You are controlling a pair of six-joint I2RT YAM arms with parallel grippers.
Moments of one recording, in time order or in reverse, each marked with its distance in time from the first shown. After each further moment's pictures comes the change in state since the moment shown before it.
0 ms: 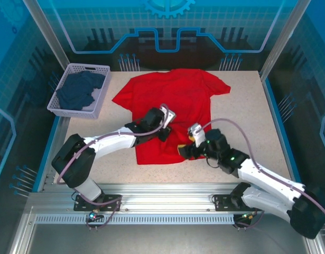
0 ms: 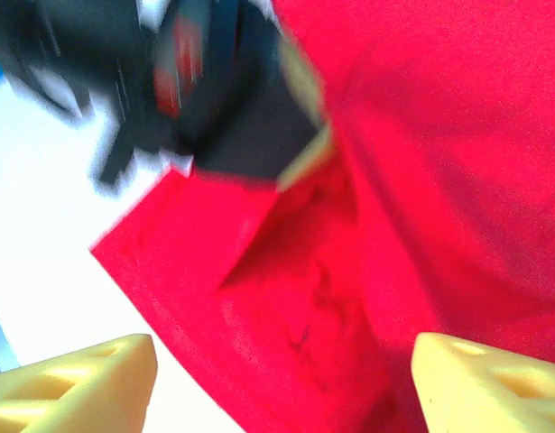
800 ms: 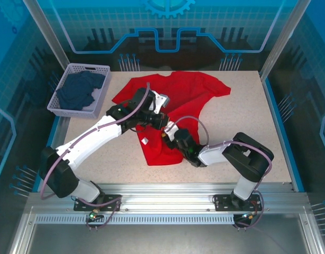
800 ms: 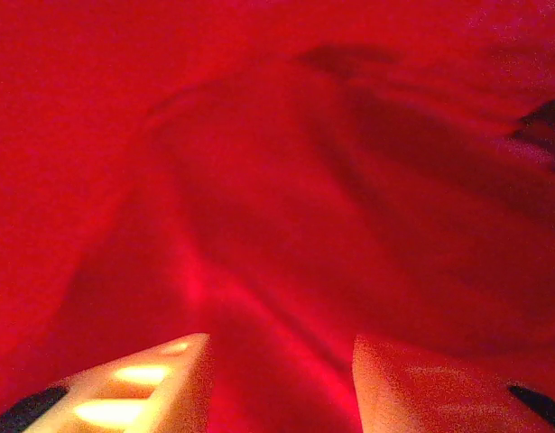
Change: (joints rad) left arm 0.053 -0.142 0.319 -0.488 0.191 -0.159; right arm 0.087 0.739 0.174 0.721 0.390 -0.159
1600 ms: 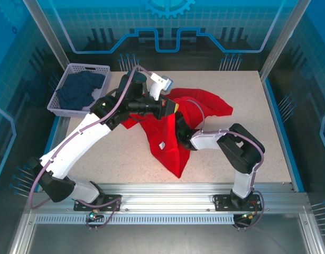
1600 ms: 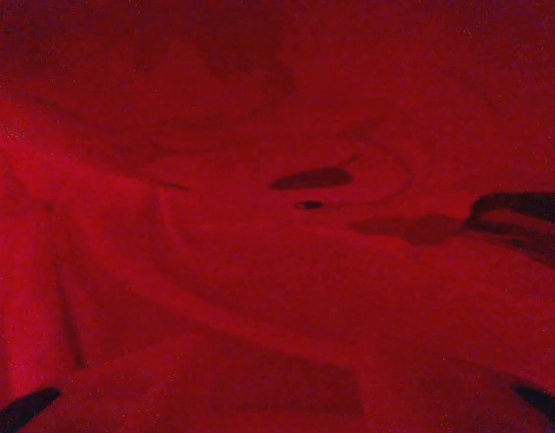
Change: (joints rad) left arm -0.034 -0.052 0.266 -0.006 0.208 -0.034; right arm -0.071 0.126 0.316 -0.285 0.149 0.126
